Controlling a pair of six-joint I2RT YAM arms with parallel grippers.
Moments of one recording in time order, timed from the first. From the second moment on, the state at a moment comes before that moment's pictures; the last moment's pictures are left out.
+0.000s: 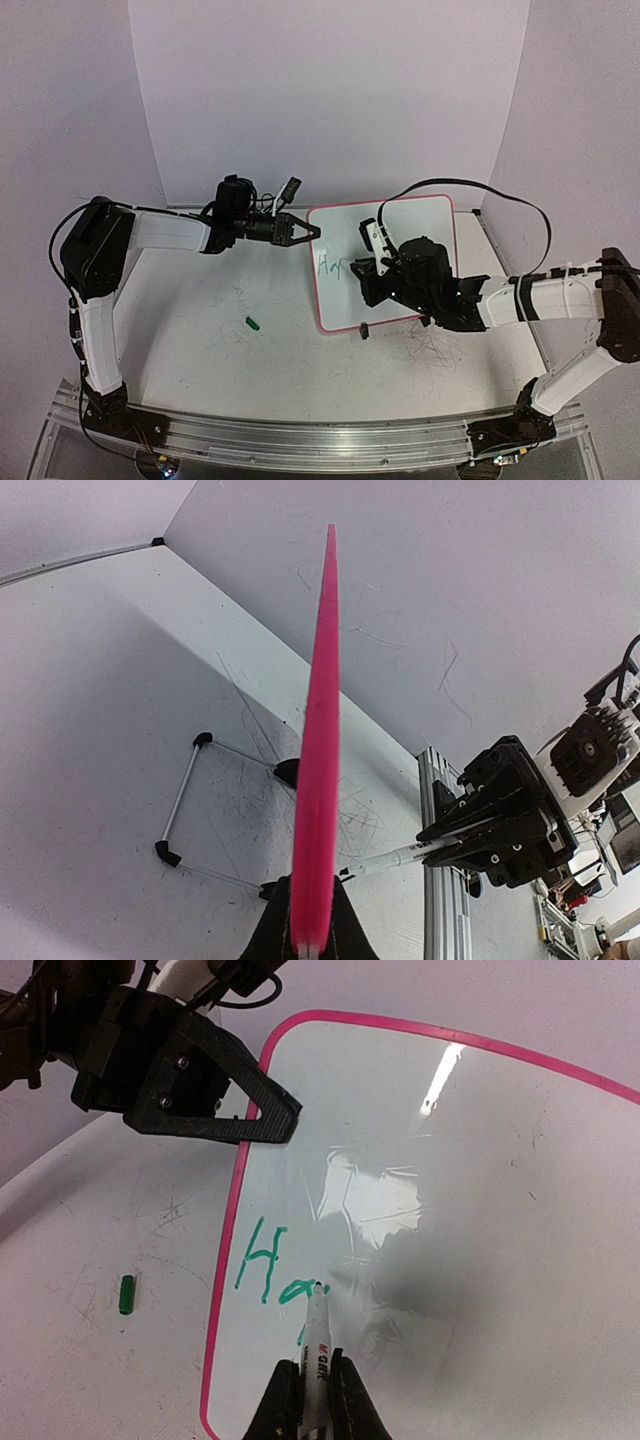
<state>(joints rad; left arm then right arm) -0.57 1.99 1.34 0.38 0.93 -0.44 0.92 1.49 0.81 0.34 0.26 0.10</state>
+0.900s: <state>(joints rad) -0.57 1.99 1.34 0.38 0.93 -0.44 0.91 1.52 0.82 0.35 0.28 0.10</state>
